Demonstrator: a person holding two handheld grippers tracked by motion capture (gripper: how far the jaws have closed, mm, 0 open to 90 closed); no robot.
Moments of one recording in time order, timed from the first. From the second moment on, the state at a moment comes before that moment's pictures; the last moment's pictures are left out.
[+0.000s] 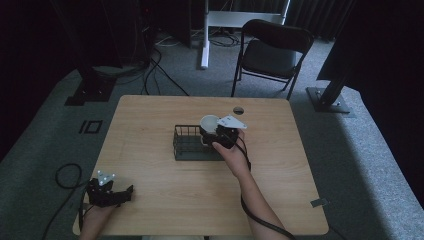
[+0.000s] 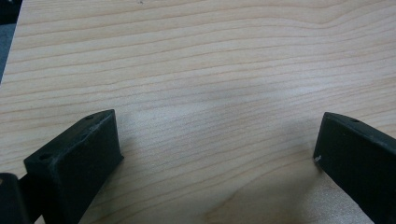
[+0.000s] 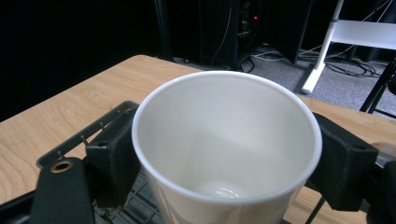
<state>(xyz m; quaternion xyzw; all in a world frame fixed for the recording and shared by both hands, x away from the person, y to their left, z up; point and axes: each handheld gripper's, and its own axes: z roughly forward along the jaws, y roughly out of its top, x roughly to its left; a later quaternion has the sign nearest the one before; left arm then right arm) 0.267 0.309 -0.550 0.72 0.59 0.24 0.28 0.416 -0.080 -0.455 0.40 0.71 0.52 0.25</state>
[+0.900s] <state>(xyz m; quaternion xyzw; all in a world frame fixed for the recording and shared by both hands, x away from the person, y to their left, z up) 0.267 0.309 -0.550 0.72 0.59 0.24 0.28 0.417 -0.075 -0.467 0.39 0.73 0.50 0.24</state>
